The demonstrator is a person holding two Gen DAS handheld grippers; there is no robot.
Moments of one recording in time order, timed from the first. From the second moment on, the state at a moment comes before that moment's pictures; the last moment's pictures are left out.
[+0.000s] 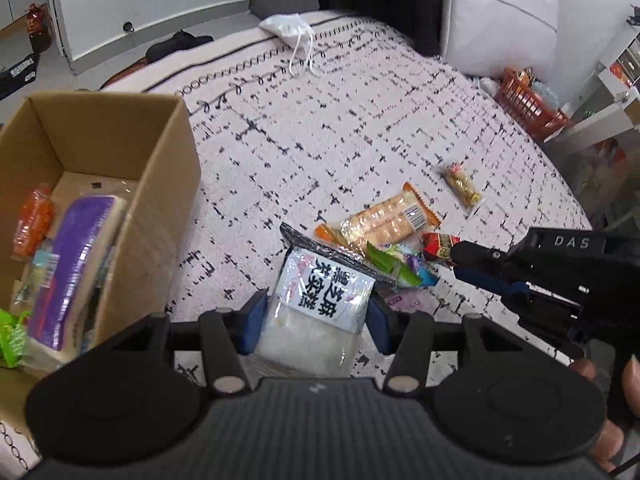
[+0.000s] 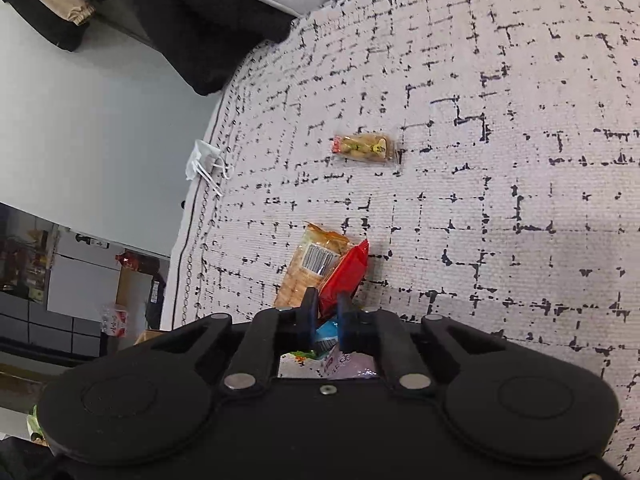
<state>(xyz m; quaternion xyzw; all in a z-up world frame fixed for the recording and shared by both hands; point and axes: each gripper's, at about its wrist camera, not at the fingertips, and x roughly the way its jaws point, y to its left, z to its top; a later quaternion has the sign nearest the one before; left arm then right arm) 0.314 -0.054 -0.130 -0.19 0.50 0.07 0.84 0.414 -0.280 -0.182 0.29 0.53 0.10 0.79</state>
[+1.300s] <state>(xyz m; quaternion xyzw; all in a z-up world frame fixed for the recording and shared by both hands) 0.222 0.038 -0.033 -0.22 0.41 0.16 0.87 0.345 -0.194 -0.081 0.22 0.44 0.28 0.82</state>
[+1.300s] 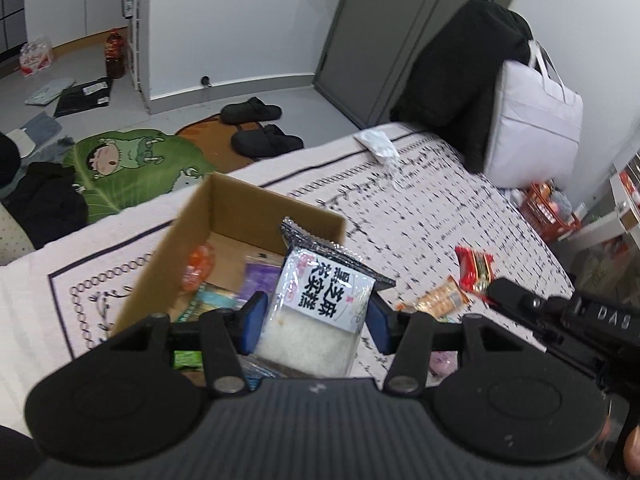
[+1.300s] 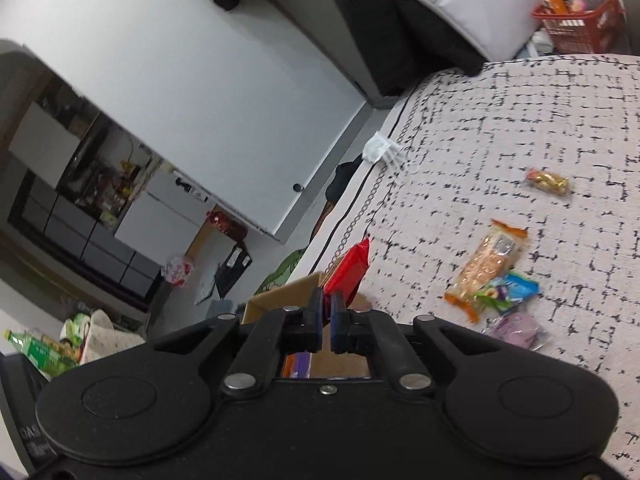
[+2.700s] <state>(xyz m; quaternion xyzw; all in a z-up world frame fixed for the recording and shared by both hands) 0.241 0.123 -0.059 -0.26 0.41 0.19 0.85 0.327 -0.126 -0.110 0.12 0.50 0.30 0.80</state>
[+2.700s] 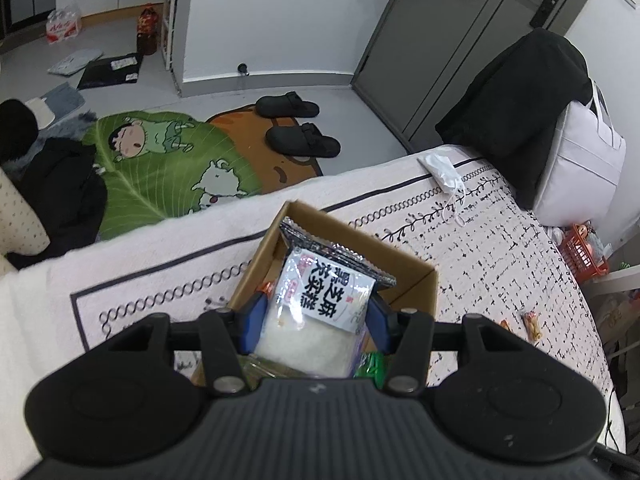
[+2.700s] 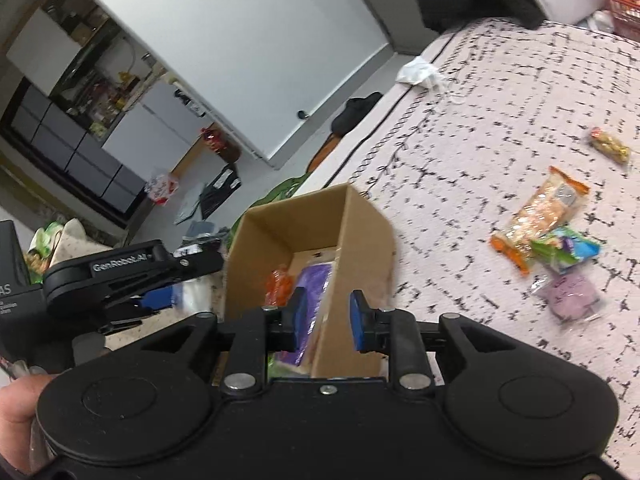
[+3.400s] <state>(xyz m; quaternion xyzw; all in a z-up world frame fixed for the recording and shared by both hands) 0.255 0.113 -0.060 -0.23 0.42 0.21 0.85 0.352 -0.166 -0.102 0.15 0.49 0.26 0.82</state>
